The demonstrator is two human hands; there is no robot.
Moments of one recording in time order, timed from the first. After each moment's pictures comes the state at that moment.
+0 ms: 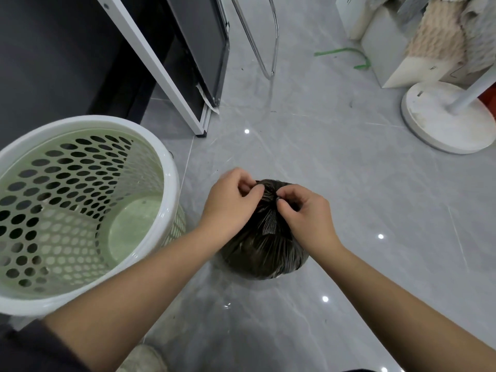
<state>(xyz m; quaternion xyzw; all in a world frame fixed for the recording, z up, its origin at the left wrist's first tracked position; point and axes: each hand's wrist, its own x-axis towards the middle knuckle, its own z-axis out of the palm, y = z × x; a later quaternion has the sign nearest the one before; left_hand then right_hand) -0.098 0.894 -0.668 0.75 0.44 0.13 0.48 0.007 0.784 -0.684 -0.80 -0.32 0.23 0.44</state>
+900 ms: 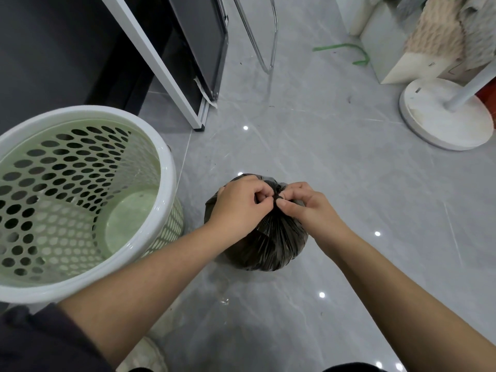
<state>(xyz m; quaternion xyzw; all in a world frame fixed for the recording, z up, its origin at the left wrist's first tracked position) -0.092 0.876 -0.678 0.82 0.34 0.12 0.45 0.018 0.769 -0.670 -0.72 -0.25 0.44 0.48</state>
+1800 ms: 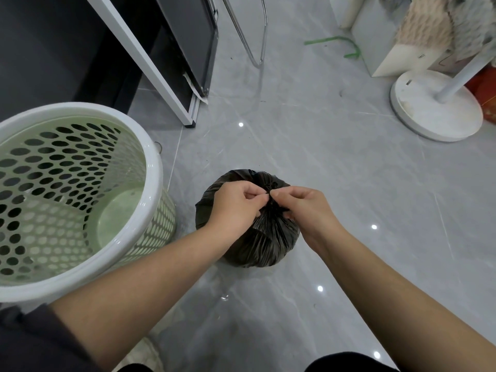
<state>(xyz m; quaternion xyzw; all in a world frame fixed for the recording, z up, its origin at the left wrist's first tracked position) -0.086 0.857 -0.680 0.69 0.46 0.10 0.56 0.014 0.765 -0.670 -0.72 -0.10 0.44 0.52</state>
